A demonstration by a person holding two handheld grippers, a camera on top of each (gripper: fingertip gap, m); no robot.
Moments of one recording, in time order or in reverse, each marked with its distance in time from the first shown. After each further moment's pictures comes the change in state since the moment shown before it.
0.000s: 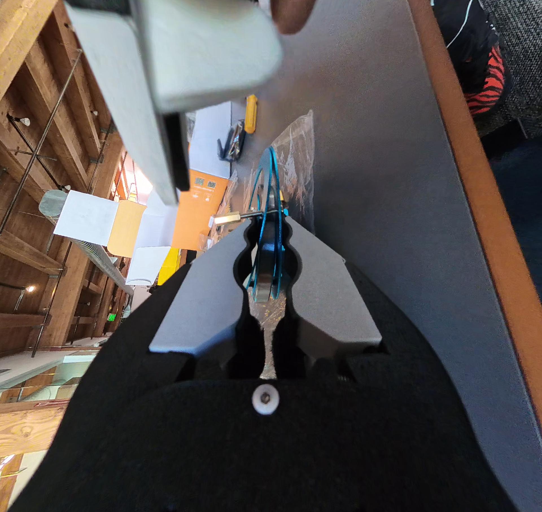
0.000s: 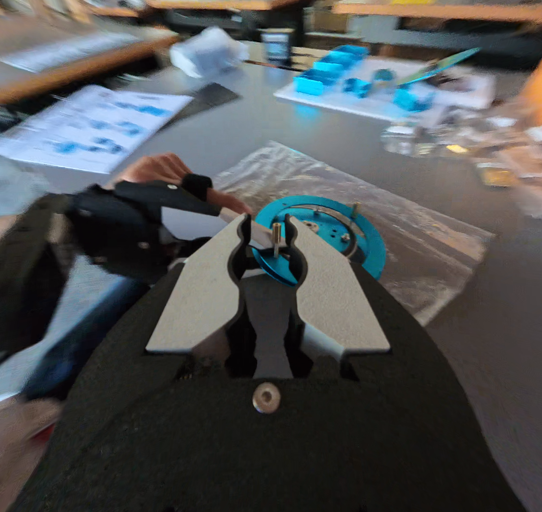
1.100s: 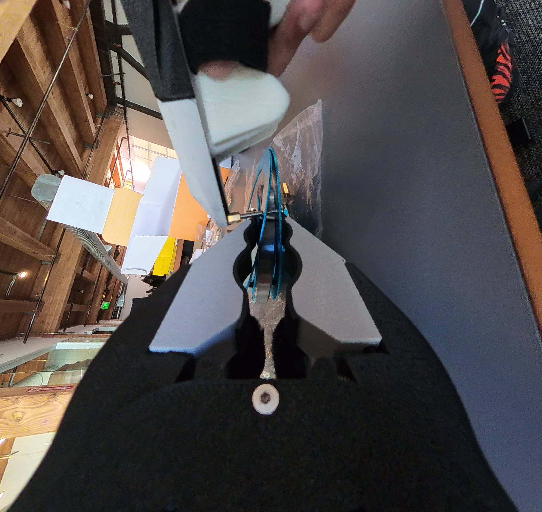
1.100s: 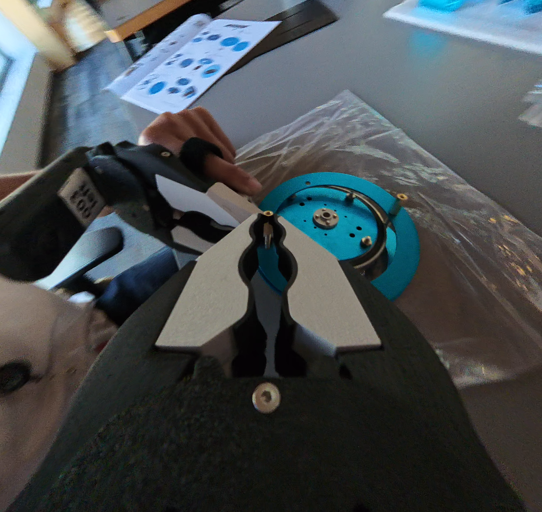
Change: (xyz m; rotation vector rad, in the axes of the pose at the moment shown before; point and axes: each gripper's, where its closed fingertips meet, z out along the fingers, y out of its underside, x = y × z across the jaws) left arm -0.005 0.009 0.002 -0.031 -0.006 -0.033; right arm 0.006 0.017 0.030 -0.222 -0.409 0.003
